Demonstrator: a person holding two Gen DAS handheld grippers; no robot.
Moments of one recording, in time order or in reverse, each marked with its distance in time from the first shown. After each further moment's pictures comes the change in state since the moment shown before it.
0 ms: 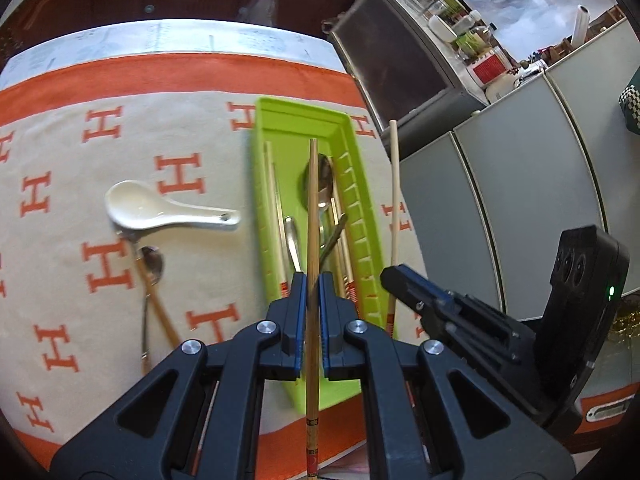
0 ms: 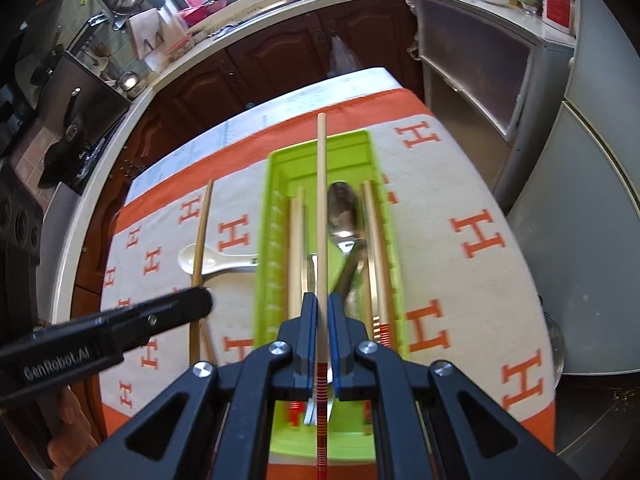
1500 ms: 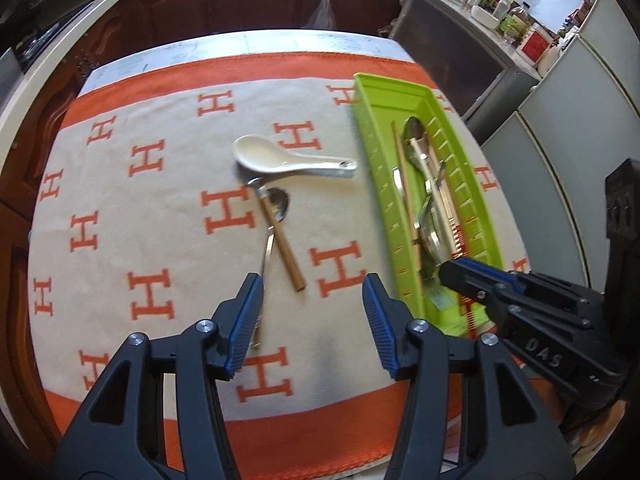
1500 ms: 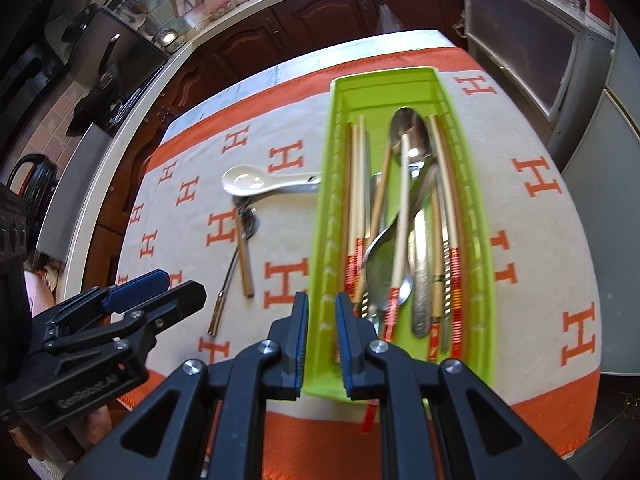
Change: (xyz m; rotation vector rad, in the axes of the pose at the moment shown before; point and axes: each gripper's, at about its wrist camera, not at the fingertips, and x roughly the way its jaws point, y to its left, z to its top) left arm -0.038 0.055 -0.088 0.064 -0.094 0.335; right arm 0.015 0.040 -0.056 -0.100 0.099 0.111
